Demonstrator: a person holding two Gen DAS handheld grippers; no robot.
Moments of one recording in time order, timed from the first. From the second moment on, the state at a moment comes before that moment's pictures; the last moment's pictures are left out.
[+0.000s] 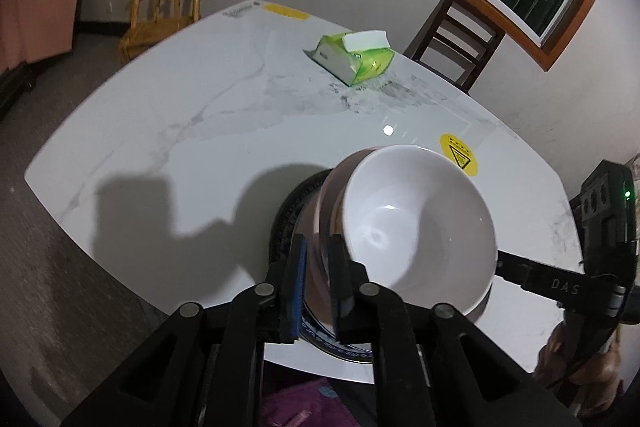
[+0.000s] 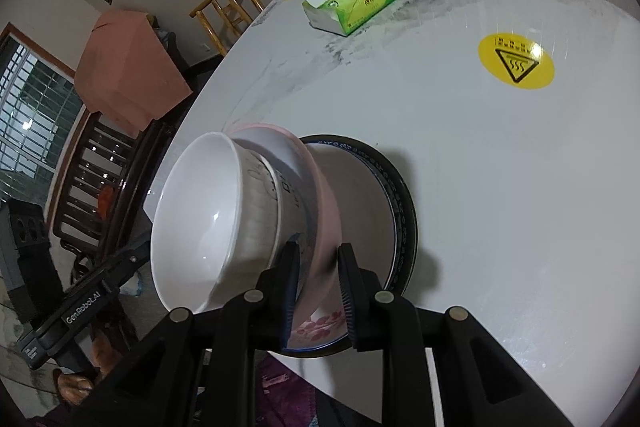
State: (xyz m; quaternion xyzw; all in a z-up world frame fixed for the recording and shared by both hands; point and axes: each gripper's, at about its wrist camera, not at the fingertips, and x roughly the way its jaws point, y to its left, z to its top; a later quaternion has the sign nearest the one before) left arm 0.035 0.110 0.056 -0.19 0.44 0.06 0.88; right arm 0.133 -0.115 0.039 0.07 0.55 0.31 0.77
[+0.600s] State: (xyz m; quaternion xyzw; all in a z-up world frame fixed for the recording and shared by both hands) left arm 0.020 0.094 0.069 -0.08 0.37 0.13 0.91; right arm 0.111 -0.129 0.064 0.09 0.47 0.33 0.81
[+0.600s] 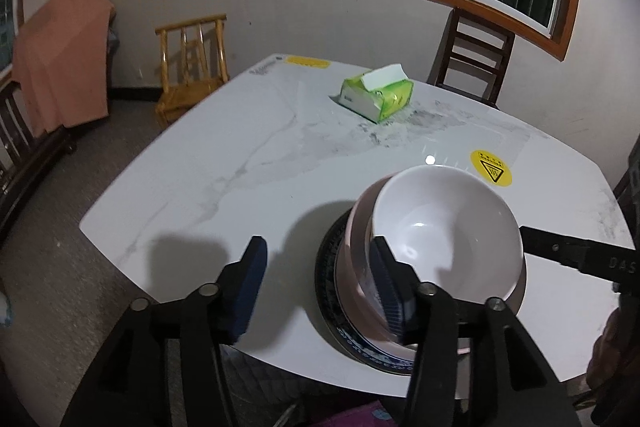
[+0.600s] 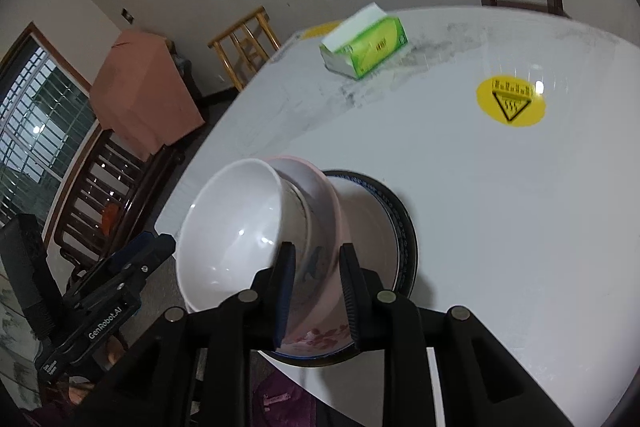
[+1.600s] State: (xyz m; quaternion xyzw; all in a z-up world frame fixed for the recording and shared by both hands) left arm -0.020 0.046 0.065 -0.01 0.23 0.10 0.97; right arm -0.010 -0.158 0.109 -0.02 0.28 0.19 0.94
